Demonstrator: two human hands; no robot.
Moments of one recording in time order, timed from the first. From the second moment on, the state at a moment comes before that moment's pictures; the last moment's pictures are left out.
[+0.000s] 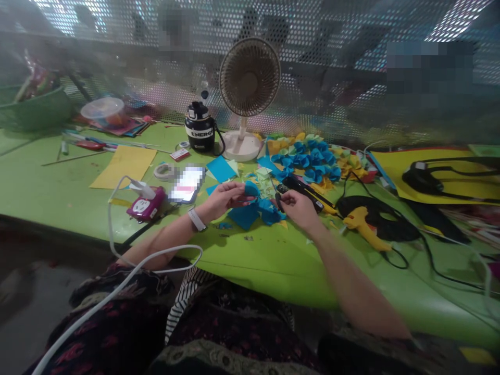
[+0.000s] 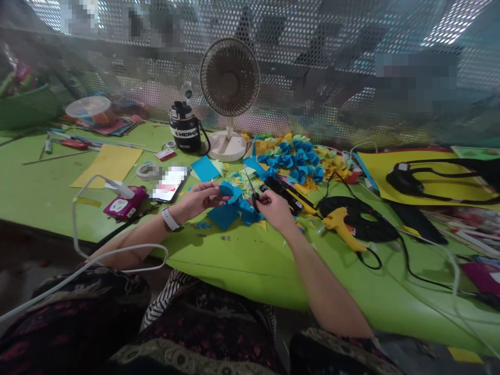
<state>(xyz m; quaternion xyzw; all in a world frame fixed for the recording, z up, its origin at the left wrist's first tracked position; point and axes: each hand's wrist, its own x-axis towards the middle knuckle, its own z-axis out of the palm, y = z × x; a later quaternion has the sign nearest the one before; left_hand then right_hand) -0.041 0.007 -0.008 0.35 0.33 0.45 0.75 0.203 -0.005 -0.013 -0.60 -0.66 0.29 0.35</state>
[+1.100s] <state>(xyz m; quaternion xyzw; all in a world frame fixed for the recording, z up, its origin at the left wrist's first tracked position) -0.026 -0.001 -0.020 0.32 0.35 0.57 0.67 0.187 0.003 -0.019 -0.62 -0.66 0.22 0.35</state>
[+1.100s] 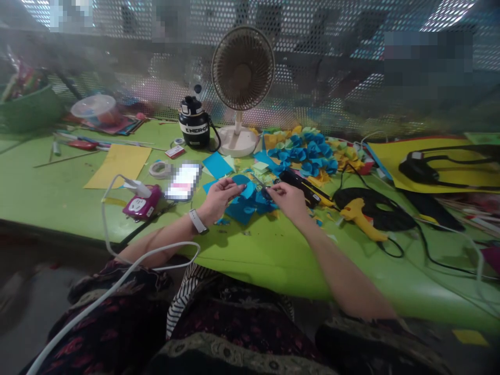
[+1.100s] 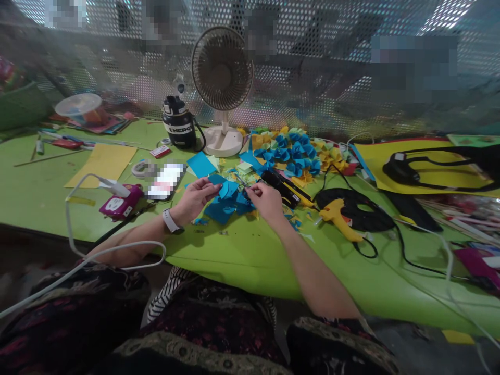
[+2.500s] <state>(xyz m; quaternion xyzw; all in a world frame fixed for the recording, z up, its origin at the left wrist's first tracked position) -0.113 0.057 -0.006 0.77 0.60 0.14 0.17 0.192 -0.021 0.010 -0.50 -0.78 0.37 0.11</state>
